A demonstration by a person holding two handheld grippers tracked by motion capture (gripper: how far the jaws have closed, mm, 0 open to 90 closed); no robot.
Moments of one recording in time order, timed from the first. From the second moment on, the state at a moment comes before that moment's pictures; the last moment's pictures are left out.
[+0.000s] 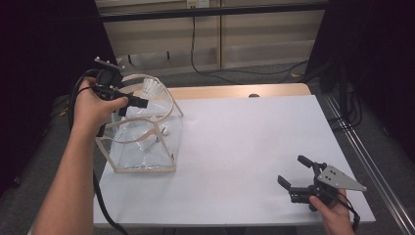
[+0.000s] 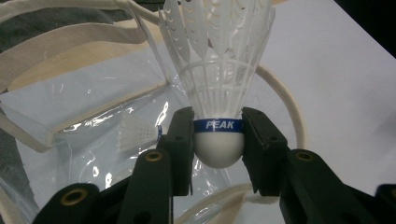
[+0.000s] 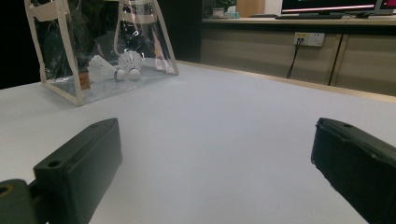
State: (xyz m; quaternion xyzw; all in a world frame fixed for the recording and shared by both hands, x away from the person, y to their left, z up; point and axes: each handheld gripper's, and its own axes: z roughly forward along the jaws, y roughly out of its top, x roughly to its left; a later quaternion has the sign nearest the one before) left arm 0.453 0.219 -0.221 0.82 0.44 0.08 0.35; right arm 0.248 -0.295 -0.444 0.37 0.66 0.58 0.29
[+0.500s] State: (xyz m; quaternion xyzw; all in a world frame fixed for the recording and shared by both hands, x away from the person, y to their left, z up) left arm 0.456 0.221 -0.228 0.82 0.45 0.08 0.34; right arm 0.248 -0.295 -0.445 0.37 0.67 0.58 0.29
